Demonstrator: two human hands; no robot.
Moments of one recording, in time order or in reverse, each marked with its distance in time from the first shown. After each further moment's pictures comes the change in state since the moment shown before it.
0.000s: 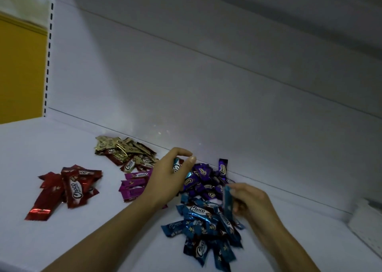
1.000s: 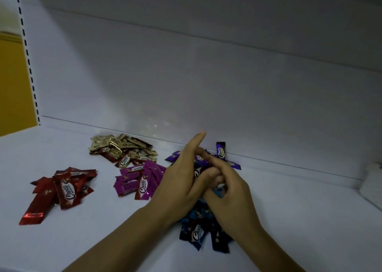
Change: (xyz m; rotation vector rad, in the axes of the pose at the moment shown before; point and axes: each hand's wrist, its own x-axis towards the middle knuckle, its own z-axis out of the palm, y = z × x) left_hand -0.032 0.025 0.029 0.237 -0.182 0.302; right_hand -0.030 0.007 0.048 -0.278 0.099 -0.483
